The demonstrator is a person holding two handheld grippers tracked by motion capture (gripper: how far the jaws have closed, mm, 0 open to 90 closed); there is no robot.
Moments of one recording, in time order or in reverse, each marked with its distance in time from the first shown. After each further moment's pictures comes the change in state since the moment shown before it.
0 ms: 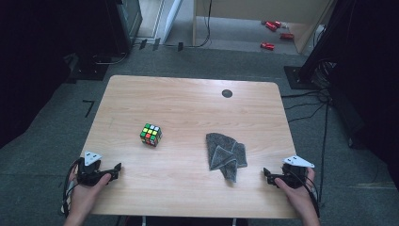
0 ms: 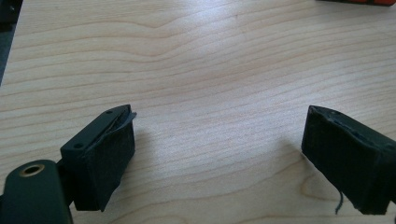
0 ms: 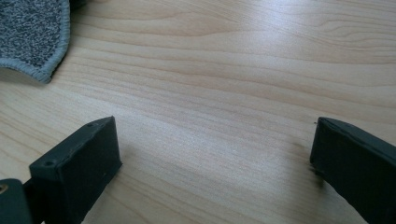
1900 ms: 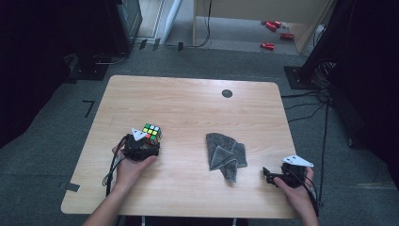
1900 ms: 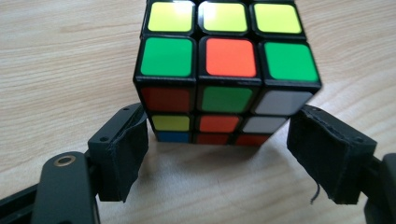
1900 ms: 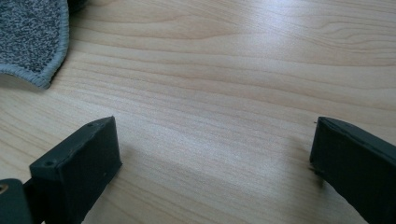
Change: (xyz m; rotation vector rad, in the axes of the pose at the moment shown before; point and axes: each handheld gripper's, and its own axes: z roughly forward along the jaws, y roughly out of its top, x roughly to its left) left arm -0.098 0.078 0.073 -0.020 -0.071 0.045; right arm 0.002 0.002 0.002 -0.001 -0.004 0.005
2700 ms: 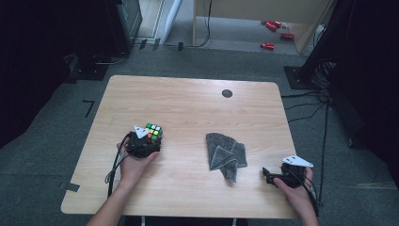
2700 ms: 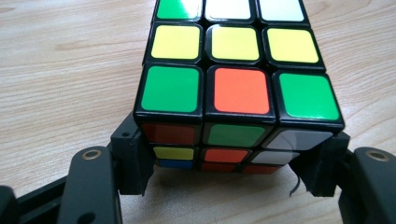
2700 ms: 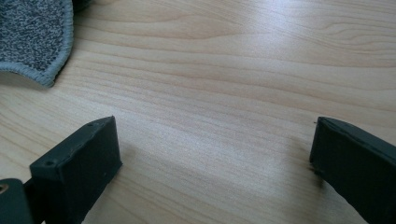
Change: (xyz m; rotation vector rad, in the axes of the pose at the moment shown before) left arm -0.006 0.005 0.011 -0.038 0.025 -0.001; right arm 0.001 0.000 0.000 0.002 0.005 -0.006
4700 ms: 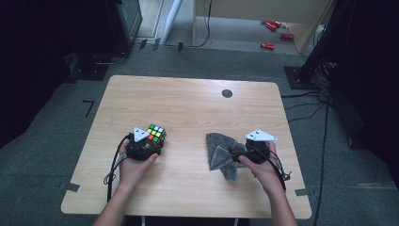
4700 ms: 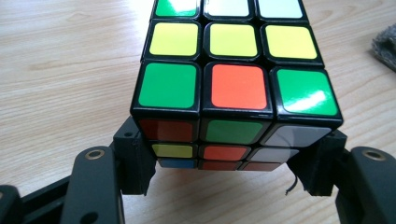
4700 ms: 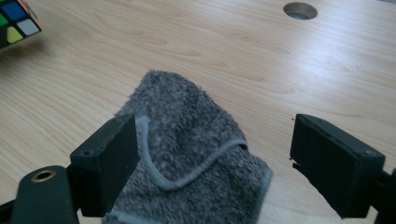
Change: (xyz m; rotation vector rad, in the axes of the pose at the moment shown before) left arm -0.007 0.003 -0.027 -0.034 -0.132 0.030; right arm 0.102 0.106 0.015 -0.114 0.174 -0.116
